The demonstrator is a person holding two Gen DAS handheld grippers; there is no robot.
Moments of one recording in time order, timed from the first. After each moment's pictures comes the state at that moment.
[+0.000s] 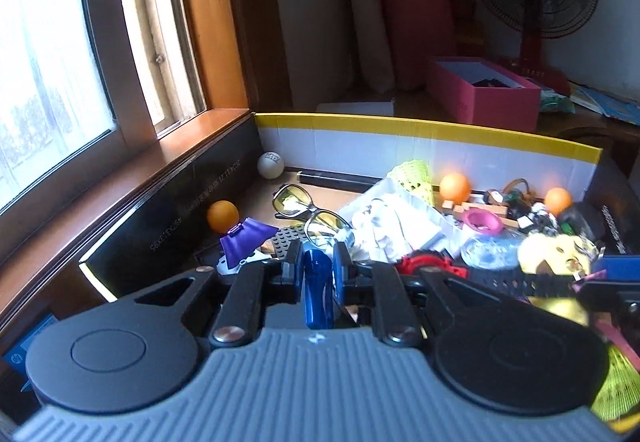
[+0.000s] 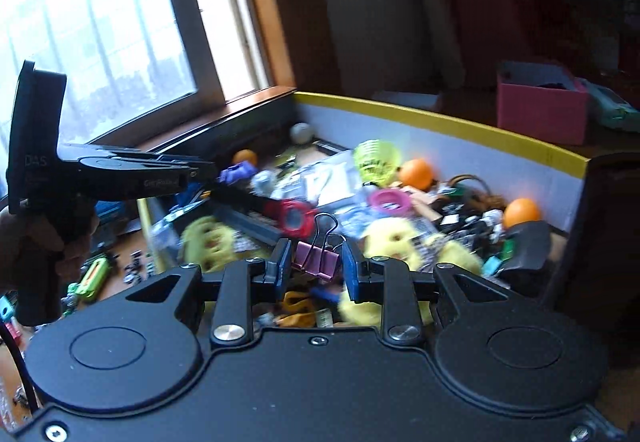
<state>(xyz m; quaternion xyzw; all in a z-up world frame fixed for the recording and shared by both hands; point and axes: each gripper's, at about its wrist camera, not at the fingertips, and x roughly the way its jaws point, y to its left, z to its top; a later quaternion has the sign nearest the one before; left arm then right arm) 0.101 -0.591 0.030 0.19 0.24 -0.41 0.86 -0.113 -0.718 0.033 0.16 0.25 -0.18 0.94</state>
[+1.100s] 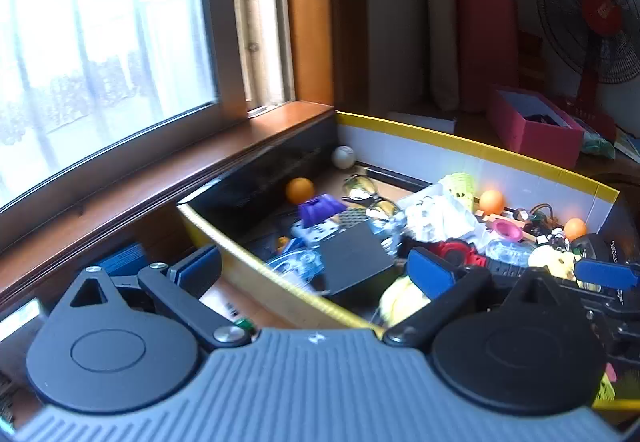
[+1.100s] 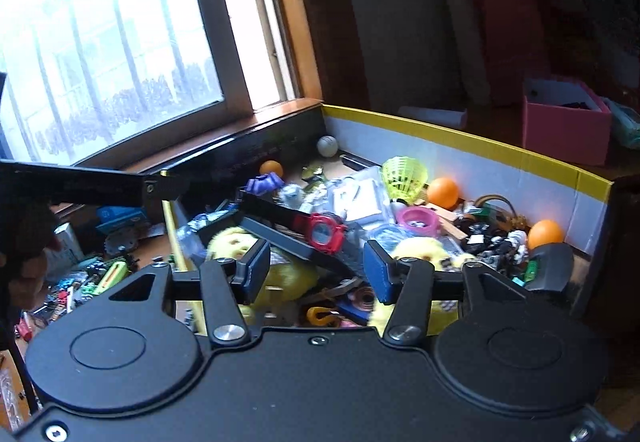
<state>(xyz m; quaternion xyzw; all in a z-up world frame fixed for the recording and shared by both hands) 0.064 -0.509 0.070 0.13 0.26 -0.31 0.91 -0.106 -0.697 0.042 0.14 0.23 -0.14 0.95</state>
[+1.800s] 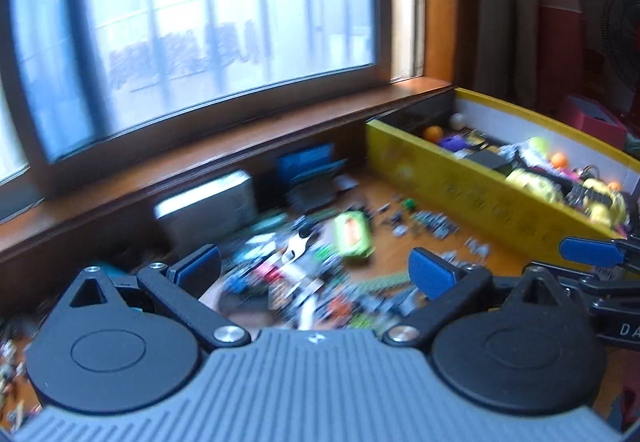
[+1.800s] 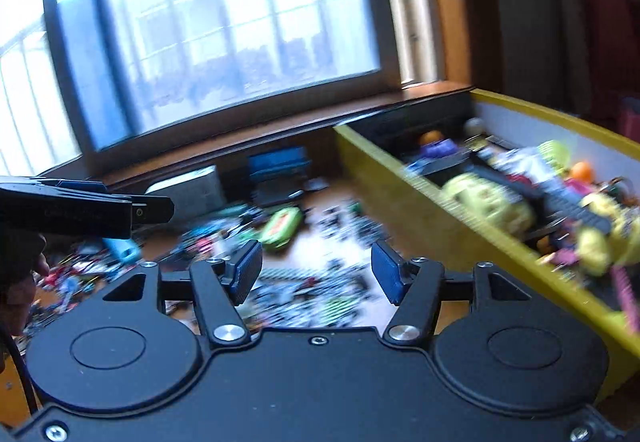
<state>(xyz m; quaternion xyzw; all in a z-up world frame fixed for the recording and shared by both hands) -0.008 -0.272 0.075 0.09 0.29 -0.20 0.93 -0.111 -0.493 0.052 0.11 0.25 -0.02 0.96</state>
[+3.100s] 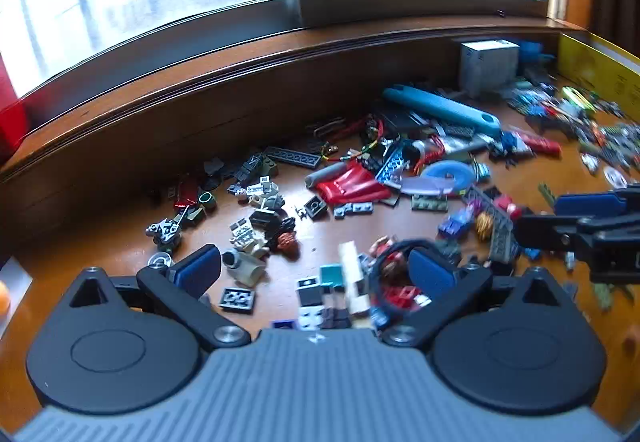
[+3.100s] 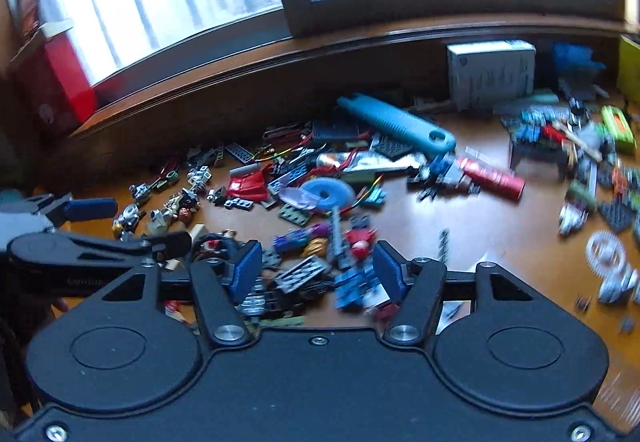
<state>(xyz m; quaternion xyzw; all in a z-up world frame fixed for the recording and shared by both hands) -0.006 0.085 -0.006 0.10 0.35 -0.11 0.92 -0.037 -0.121 -0.017 0.10 0.36 0.11 0.92</state>
